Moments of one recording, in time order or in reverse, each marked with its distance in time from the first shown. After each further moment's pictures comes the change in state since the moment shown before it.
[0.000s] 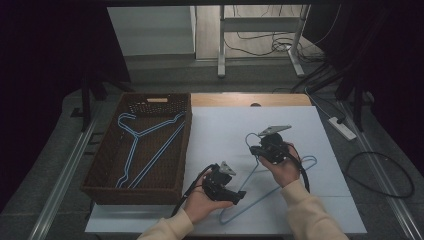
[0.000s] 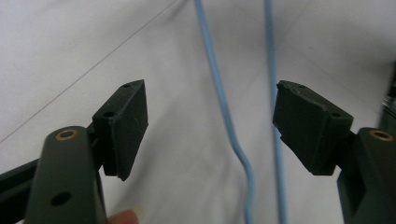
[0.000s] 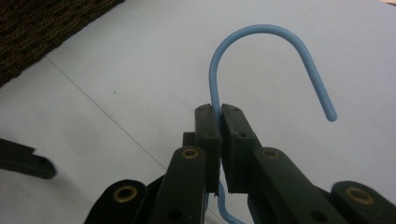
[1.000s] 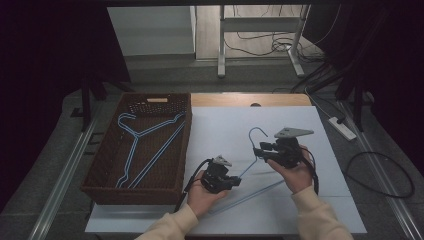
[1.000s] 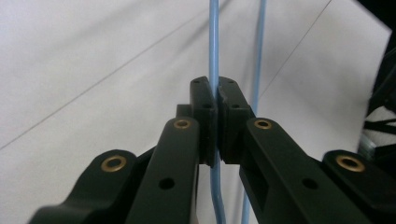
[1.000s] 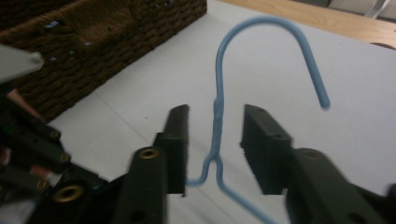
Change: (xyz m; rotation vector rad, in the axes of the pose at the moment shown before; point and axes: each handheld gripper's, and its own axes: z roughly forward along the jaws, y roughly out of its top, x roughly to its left) left arm 0.015 0.005 -0.008 -0.089 -0.097 -0.120; right arm -0.004 -0.015 -0.042 -0.200 0.089 0.039
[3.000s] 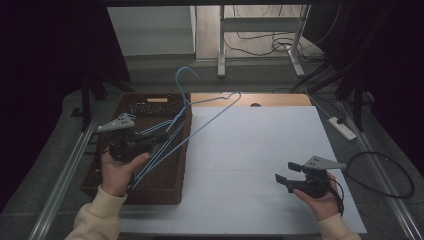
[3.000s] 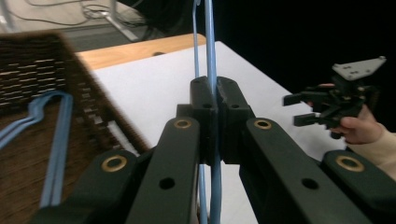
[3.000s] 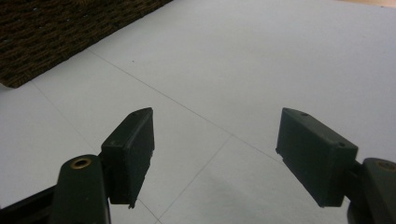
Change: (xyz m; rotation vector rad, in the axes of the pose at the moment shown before) left arm 0.066 -0.004 -0.240 -0.408 0.134 -0.027; right arm -0.019 -0.088 -0.049 -0.058 -0.031 0.013
